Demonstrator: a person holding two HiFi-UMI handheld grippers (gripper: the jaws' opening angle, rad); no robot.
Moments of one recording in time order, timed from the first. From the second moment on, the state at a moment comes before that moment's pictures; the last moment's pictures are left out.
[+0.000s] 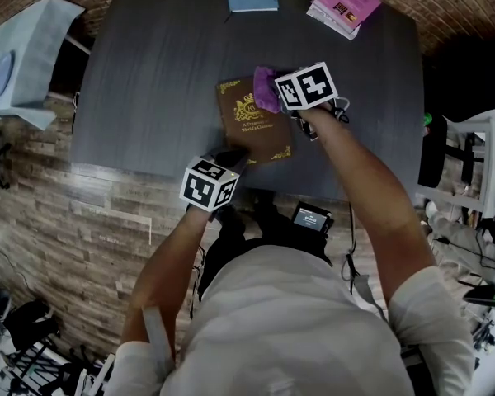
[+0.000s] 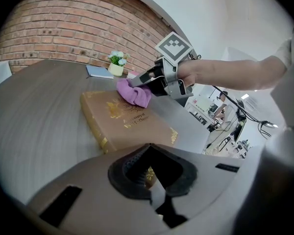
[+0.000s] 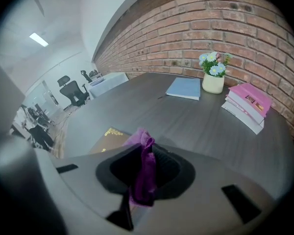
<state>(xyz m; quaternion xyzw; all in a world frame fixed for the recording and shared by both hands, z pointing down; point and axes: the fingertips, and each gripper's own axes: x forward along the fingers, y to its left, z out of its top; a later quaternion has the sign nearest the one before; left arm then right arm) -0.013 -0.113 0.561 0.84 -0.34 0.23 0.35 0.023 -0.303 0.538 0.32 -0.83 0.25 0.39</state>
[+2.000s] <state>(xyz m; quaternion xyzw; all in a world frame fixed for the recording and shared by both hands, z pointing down) -0.024 -0.093 0.562 0.83 -0.36 0.25 0.35 -0.062 -0.211 0.505 0.23 -0.86 0.29 0.36</state>
